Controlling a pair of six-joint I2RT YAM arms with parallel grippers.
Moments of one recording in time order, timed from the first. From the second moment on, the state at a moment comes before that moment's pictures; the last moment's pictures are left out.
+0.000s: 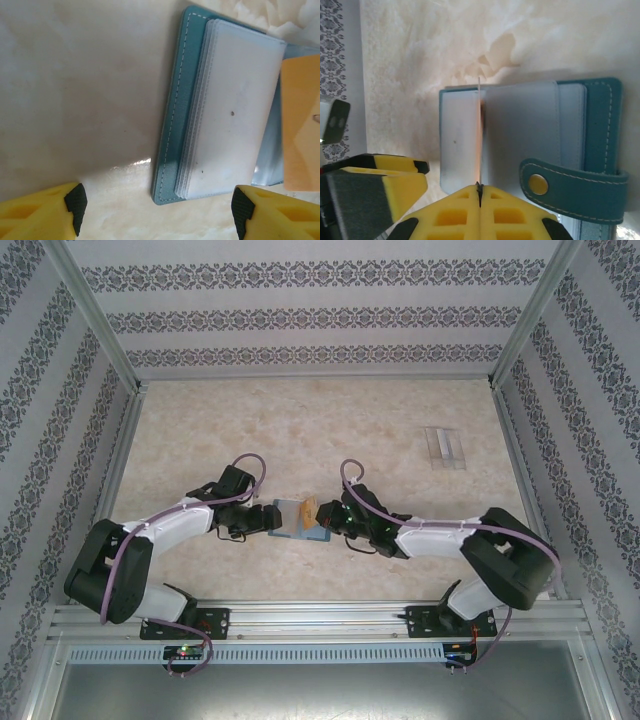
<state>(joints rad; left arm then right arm) -0.40 1.41 0.66 -0.42 0.31 -0.58 0.82 1.56 0.54 0.39 -0.15 1.19</state>
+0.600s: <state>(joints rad) -0.40 1.48 0.69 -0.41 0.33 -0.58 0.87 1.67 0.52 0.54 -0.18 1.25</state>
